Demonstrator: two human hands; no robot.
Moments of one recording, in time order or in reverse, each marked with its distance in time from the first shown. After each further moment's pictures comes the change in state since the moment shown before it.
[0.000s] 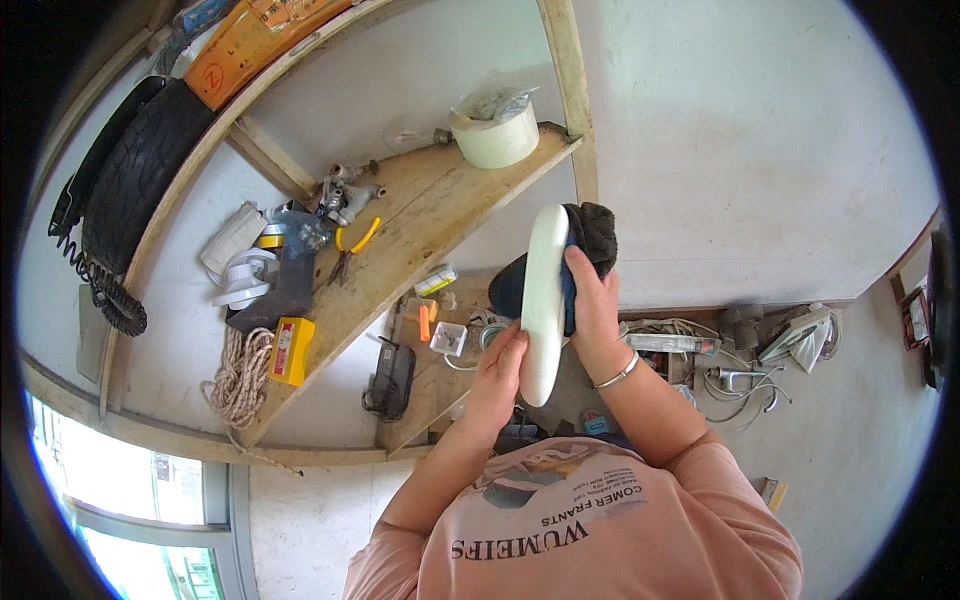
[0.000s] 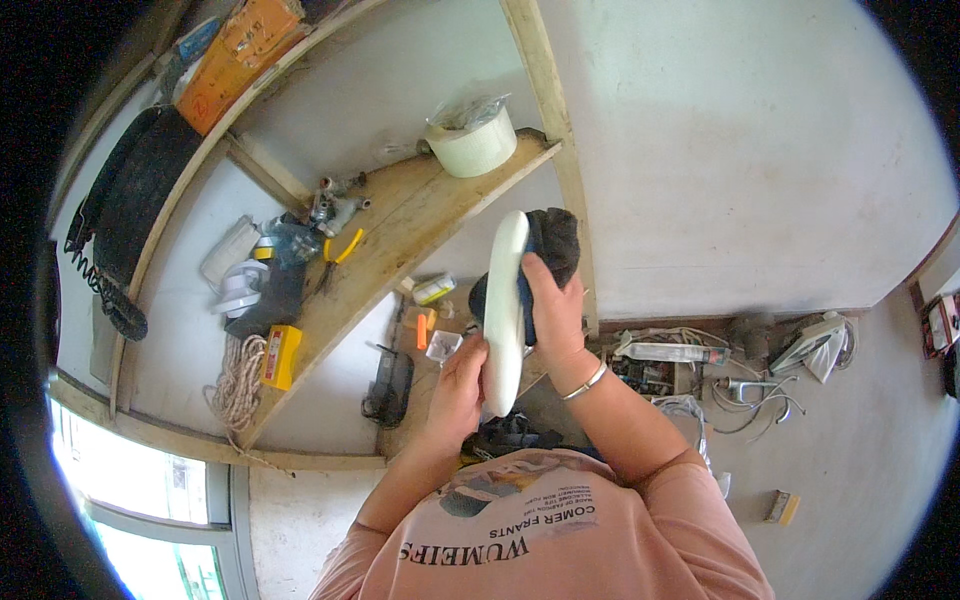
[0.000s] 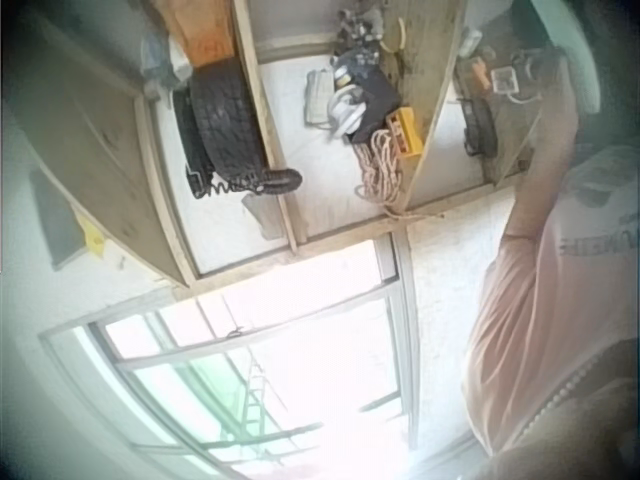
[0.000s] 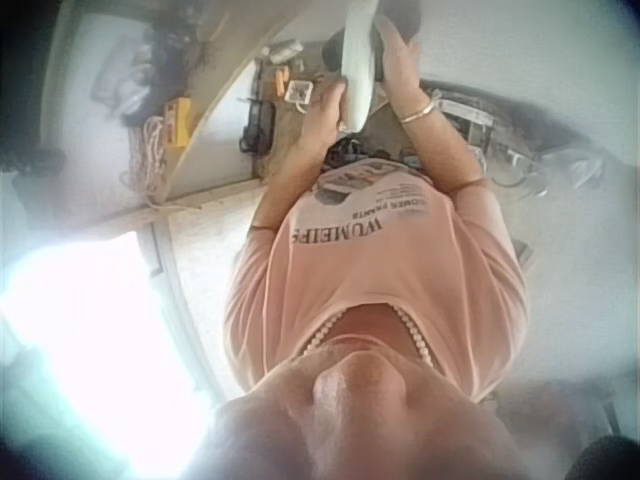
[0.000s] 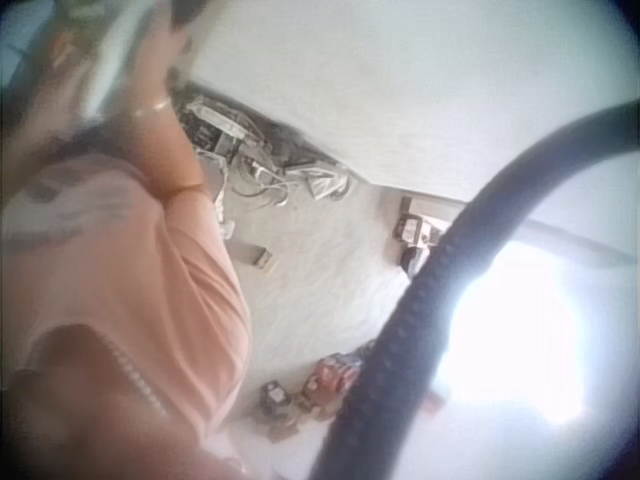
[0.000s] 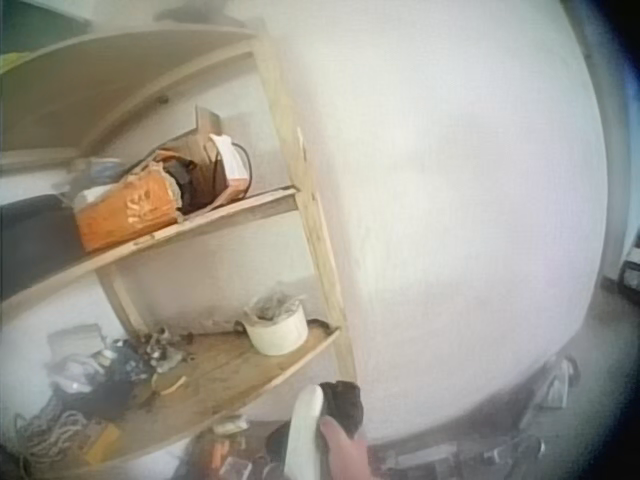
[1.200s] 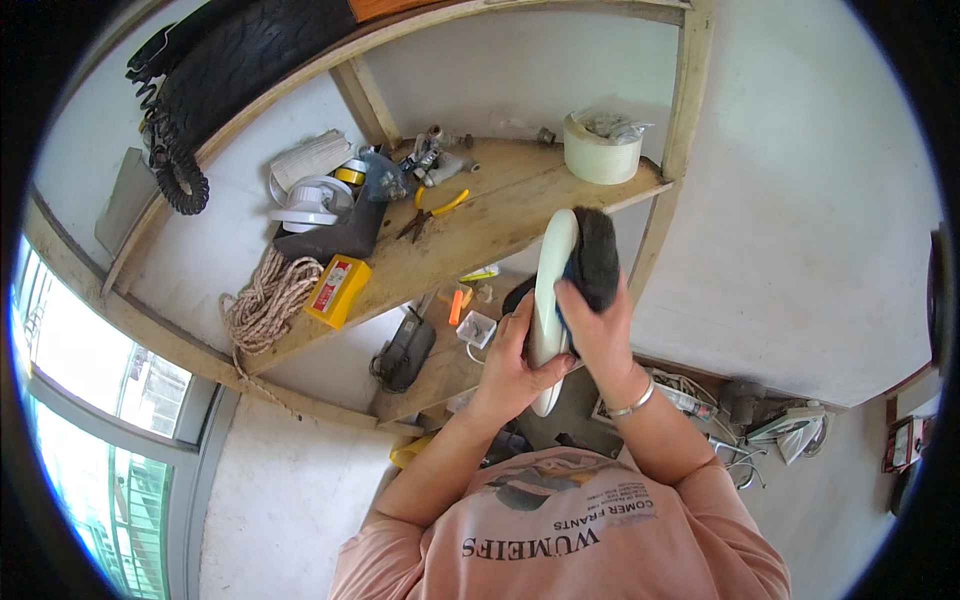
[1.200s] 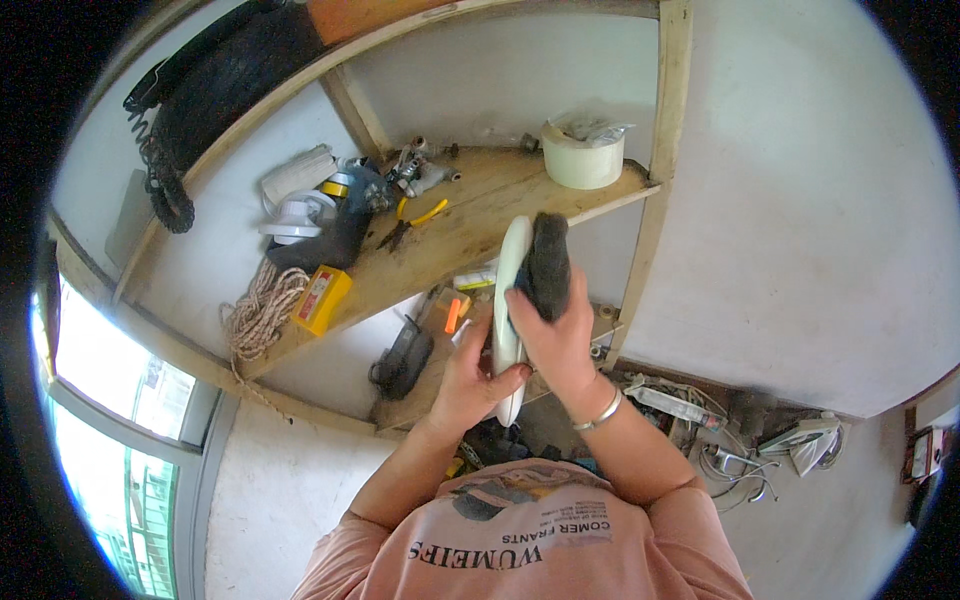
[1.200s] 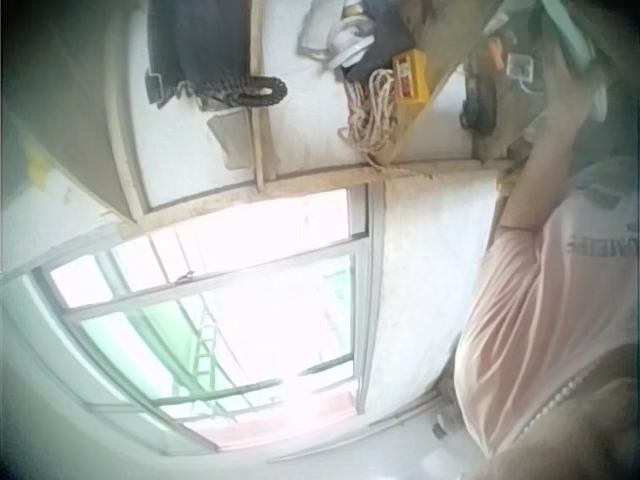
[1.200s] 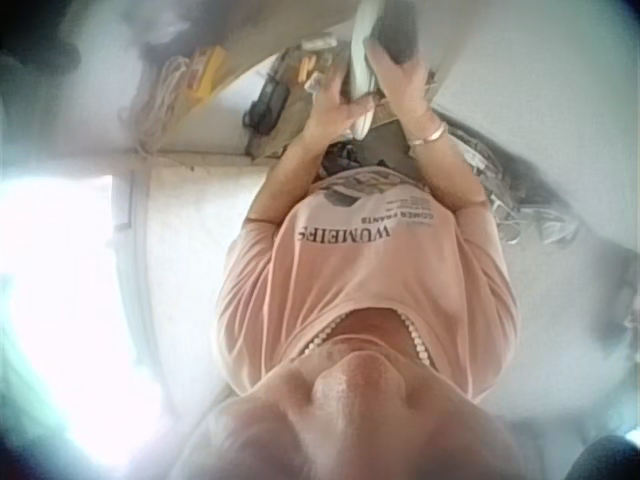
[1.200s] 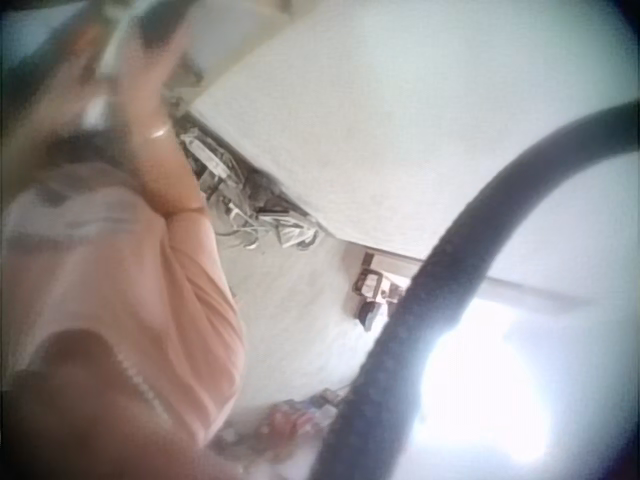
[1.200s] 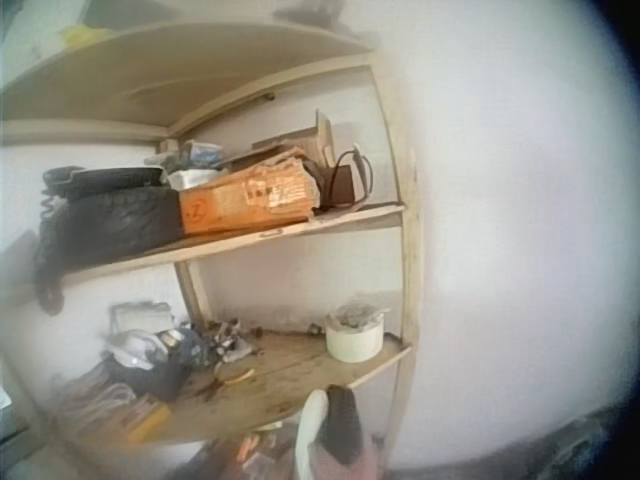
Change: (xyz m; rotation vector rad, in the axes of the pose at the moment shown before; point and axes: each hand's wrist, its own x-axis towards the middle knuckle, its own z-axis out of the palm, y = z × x) left_hand -0.013 0.026 -0.026 0.358 0.174 0.471; right_hand -0.024 0.014 0.050 -0.420 -0.373 -0.435
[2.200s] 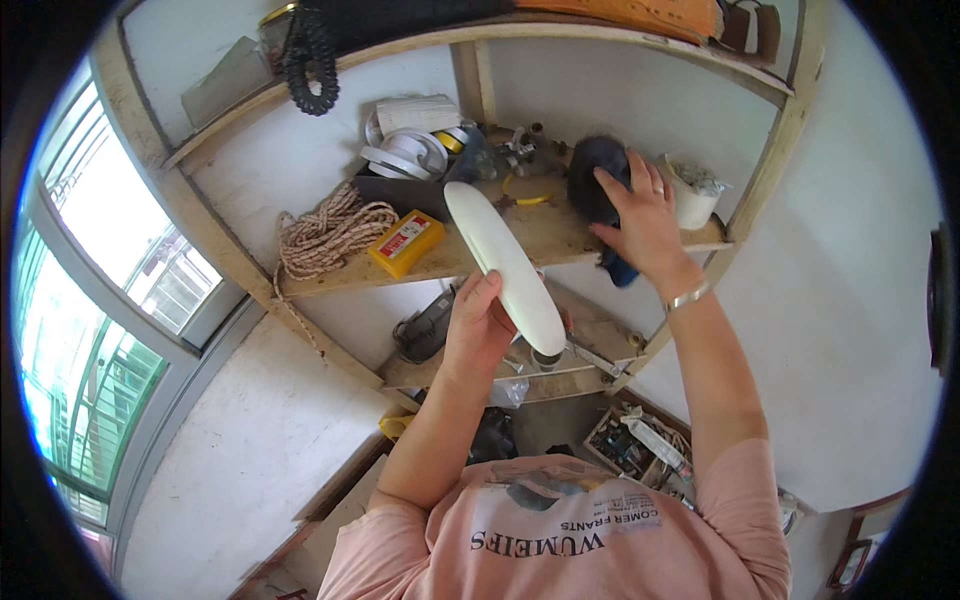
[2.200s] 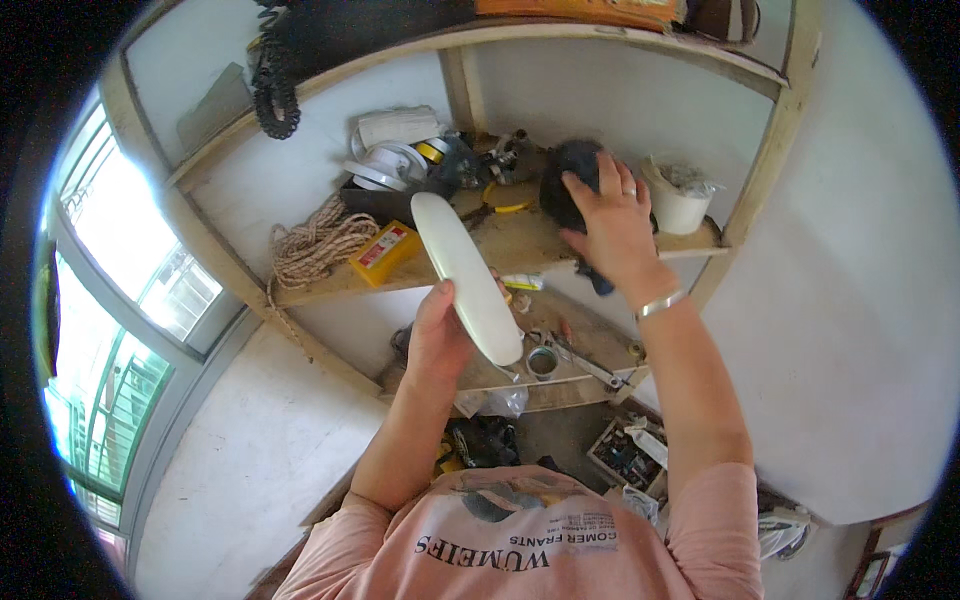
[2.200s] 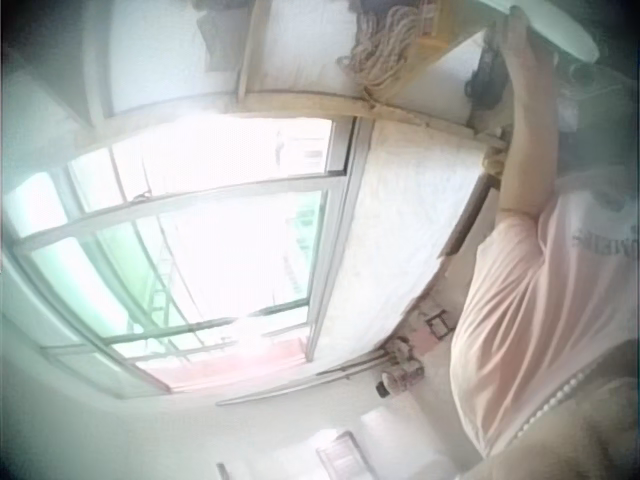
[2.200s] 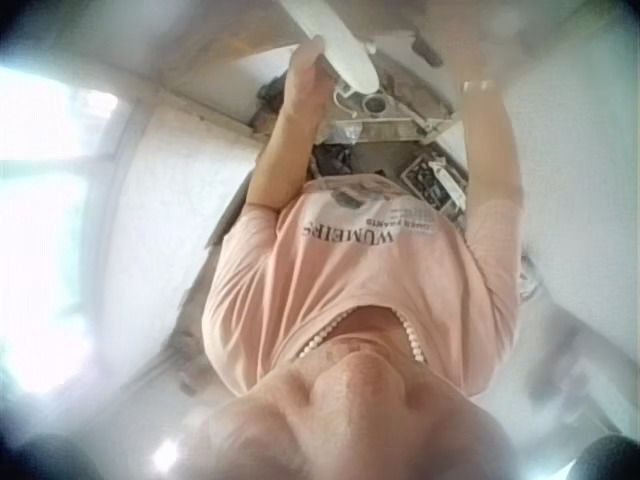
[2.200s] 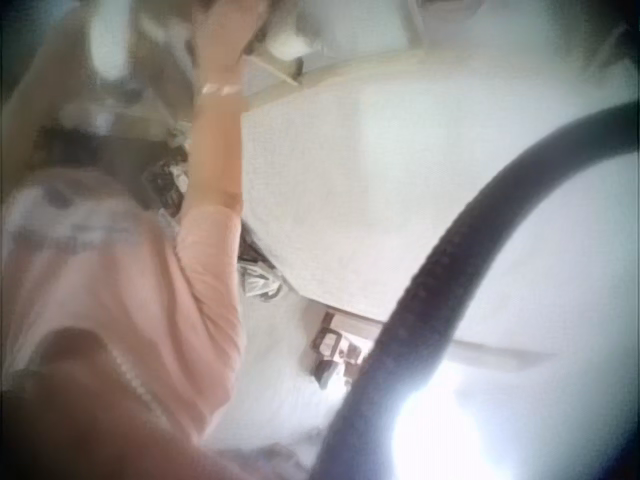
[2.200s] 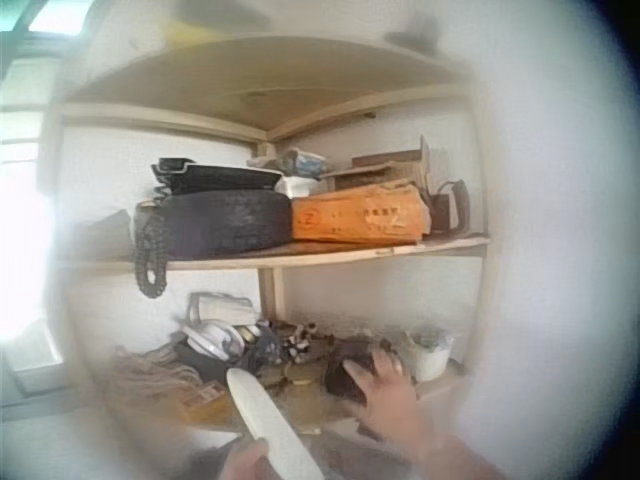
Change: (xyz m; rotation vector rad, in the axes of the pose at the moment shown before) left_hand 0.008 0.018 -0.069 -0.976 0.286 -0.065; right_hand 0.114 -0.021 0.034 -1.211 -0.386 -0.992
